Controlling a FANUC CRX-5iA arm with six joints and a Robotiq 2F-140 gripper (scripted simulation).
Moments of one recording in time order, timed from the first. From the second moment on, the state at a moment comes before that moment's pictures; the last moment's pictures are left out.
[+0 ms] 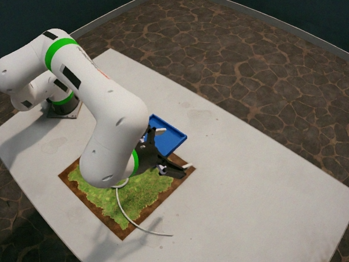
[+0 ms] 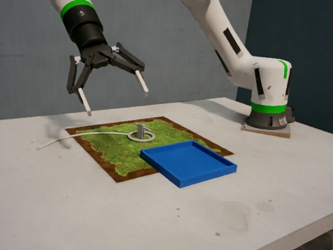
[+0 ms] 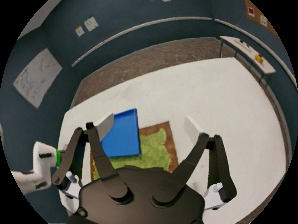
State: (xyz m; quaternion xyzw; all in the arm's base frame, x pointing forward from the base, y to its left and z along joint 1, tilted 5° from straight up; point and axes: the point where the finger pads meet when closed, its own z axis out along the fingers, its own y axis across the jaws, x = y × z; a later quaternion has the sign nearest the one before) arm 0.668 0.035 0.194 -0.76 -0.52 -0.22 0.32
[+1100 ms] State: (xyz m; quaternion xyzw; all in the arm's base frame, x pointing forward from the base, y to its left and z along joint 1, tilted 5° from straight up) arm 0.519 -0.097 0.143 -0.67 -0.74 -0.01 0.00
